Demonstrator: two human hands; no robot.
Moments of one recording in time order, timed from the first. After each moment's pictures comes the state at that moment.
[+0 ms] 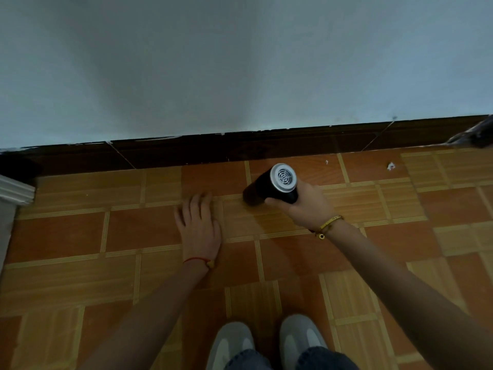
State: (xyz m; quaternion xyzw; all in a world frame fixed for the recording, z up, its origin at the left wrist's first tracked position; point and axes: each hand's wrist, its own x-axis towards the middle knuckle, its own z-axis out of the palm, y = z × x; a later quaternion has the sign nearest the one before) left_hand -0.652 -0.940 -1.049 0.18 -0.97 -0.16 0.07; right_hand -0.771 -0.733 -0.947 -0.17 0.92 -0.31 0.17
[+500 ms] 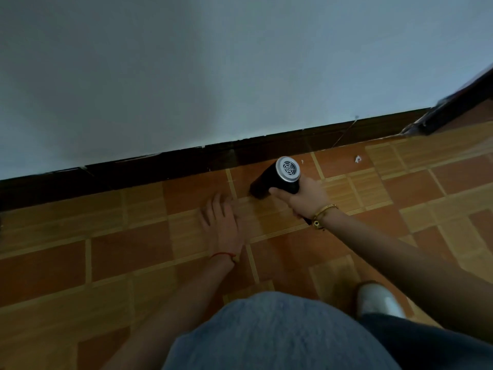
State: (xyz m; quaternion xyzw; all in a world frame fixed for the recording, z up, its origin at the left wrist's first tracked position) left_hand -0.695 -0.884 -1.039 0.13 -0.97 -0.21 -0.01; right_hand -0.779 -0.717 -0.920 -0.04 0.95 -0.28 0.17
